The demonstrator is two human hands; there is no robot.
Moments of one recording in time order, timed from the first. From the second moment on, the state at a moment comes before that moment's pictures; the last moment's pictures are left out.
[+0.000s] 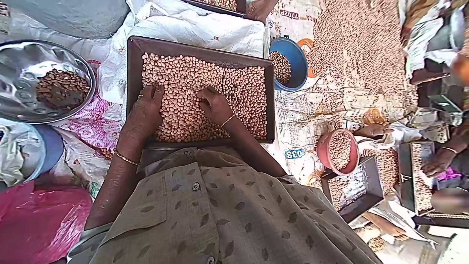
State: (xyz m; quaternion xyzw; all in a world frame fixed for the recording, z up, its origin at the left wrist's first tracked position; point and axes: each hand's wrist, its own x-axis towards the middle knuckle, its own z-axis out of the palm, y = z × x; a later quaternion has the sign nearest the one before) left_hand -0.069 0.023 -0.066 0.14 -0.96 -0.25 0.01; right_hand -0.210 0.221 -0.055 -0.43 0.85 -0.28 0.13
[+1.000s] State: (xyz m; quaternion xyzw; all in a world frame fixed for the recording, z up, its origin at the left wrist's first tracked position) left_hand -0.068 0.021 -0.076 0.15 -0.96 -0.24 0.00; right_hand -0.253 0.283 -0.020 -0.18 0.65 -0.67 0.31
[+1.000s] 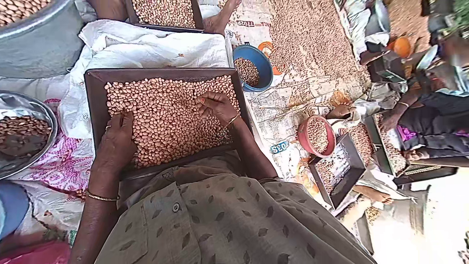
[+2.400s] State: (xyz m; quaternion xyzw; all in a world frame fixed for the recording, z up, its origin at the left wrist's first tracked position) left_hand -0.067 0.023 -0.067 0.15 -0.96 -0.24 -0.01; right_hand -0.223 0.339 -0.052 -0.38 0.90 -0.15 0.16
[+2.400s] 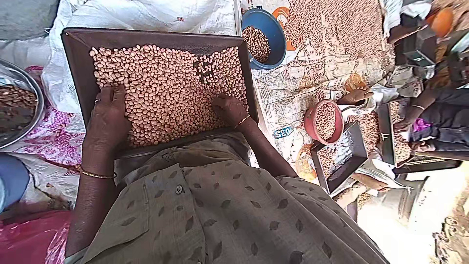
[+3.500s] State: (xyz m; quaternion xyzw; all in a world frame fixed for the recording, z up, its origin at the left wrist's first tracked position) left_hand -0.068 0.022 -0.065 0.15 -0.96 -0.24 -0.01; right_hand -0.199 0.263 -0.054 -0.42 0.87 -0.22 0.13
